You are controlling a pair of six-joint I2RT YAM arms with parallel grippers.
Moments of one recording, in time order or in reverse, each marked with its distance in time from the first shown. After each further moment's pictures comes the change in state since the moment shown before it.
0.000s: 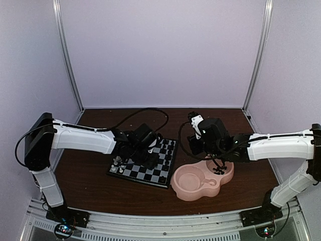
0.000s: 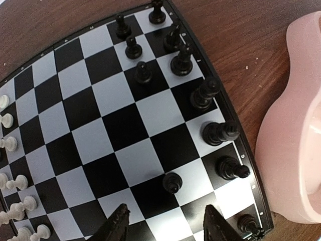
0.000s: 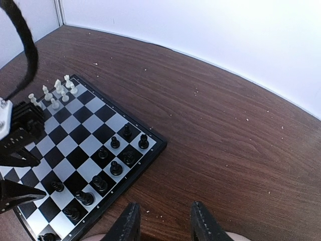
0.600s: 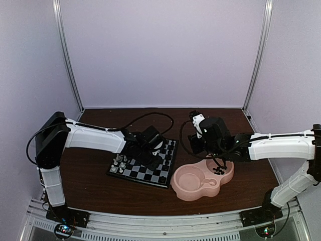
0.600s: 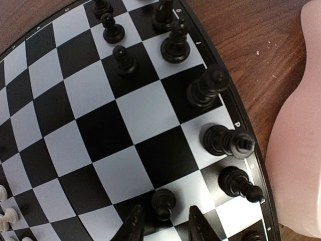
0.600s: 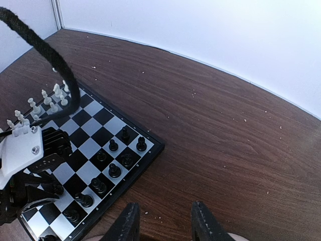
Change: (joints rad) left arm 0.000 0.128 0.095 -0.061 0.029 0.000; right arm -0.008 -0.013 -0.002 0.002 0.001 0.009
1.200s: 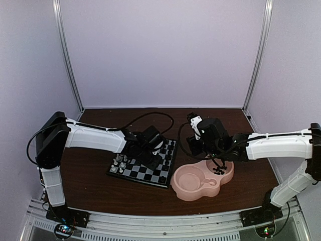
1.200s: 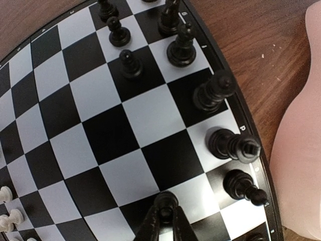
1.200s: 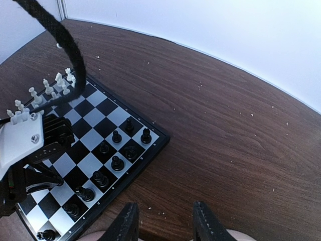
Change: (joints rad) left arm 0.000 0.009 0.012 -0.008 -0.022 0.004; right arm -0.003 0.025 0.009 -0.018 -0.031 0.000
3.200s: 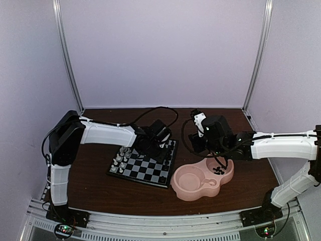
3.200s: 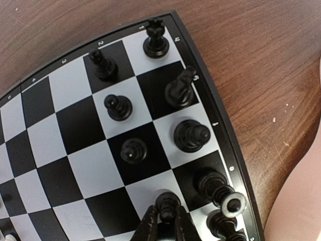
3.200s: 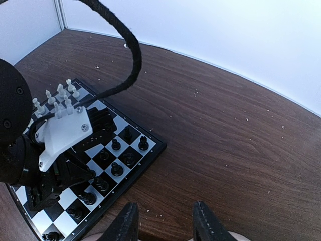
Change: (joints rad) left arm 0.040 0.155 0.192 0.016 0.005 0.016; right arm -0.012 -0.048 -0.005 -0.007 -0.006 0.004
